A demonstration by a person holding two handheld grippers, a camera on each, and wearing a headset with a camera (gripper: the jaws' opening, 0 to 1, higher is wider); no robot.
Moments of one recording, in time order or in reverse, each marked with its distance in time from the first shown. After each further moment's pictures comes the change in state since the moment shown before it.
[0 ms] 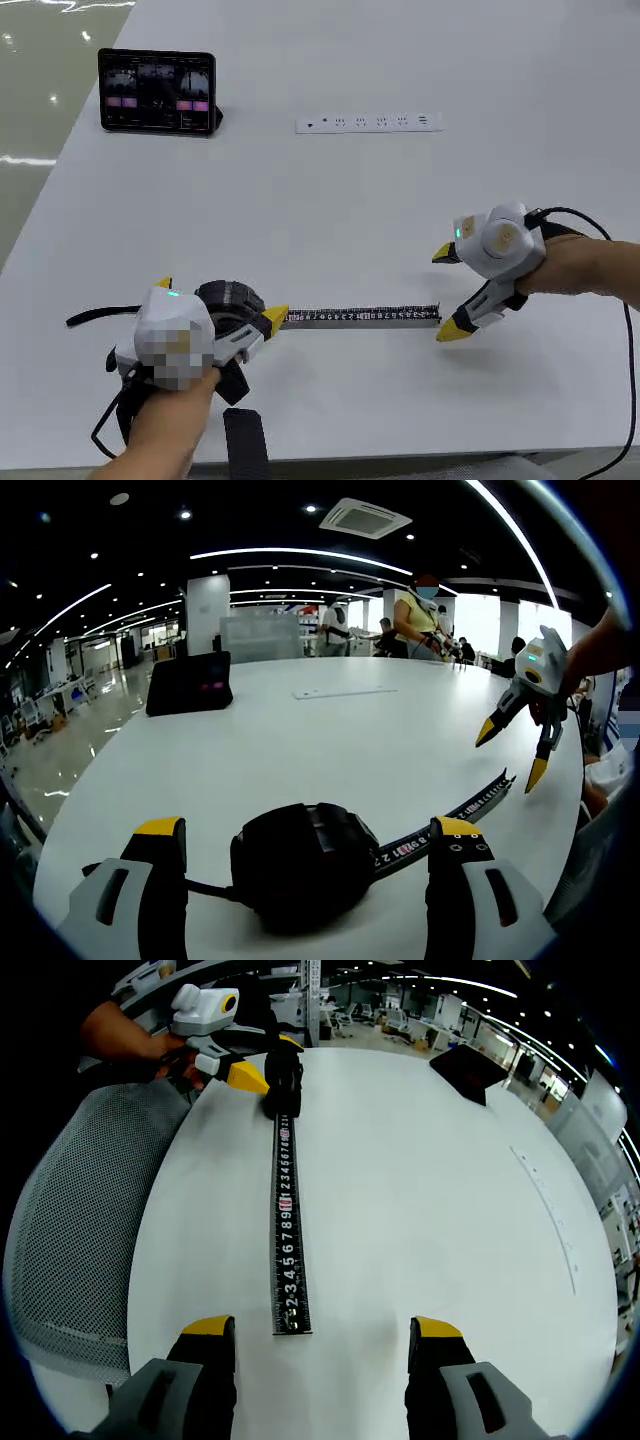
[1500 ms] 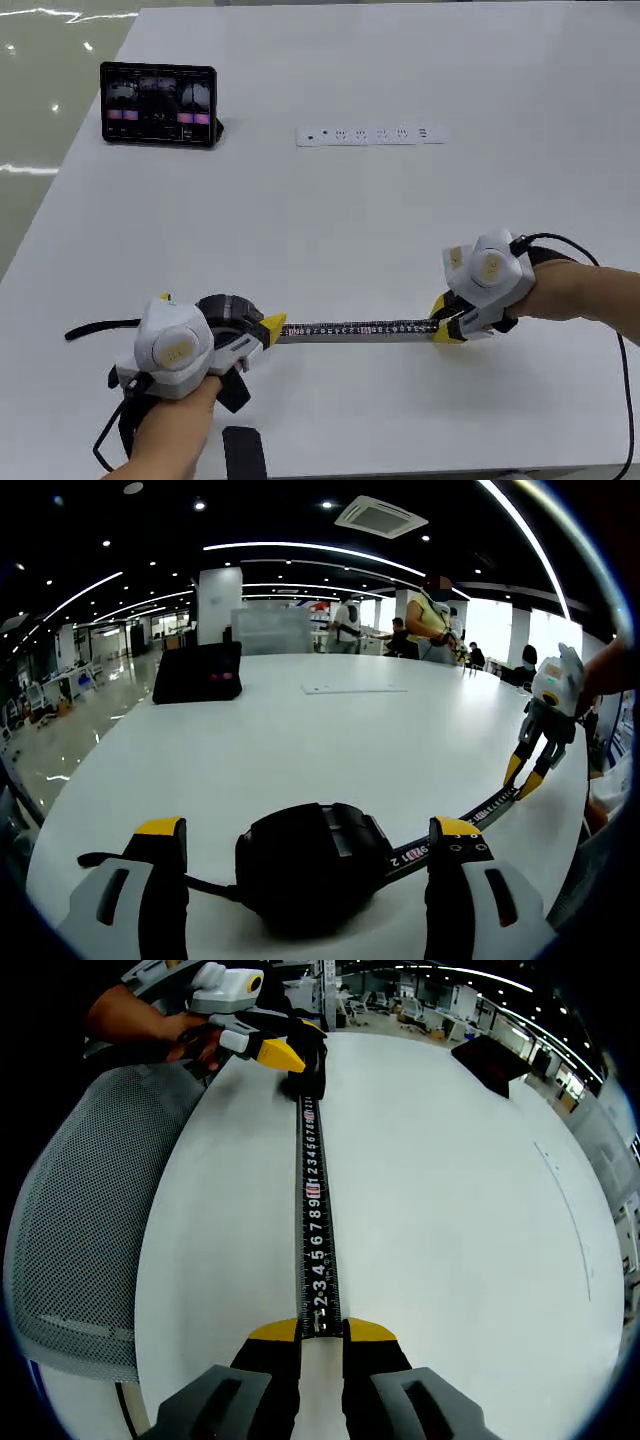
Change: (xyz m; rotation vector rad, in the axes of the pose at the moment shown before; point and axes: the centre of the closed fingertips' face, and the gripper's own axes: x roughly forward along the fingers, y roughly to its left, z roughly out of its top) left arm 0.006 0.008 -0.003 -0.056 0.014 0.028; right arm 0.011 0.017 -0.007 -0.035 0.058 0.055
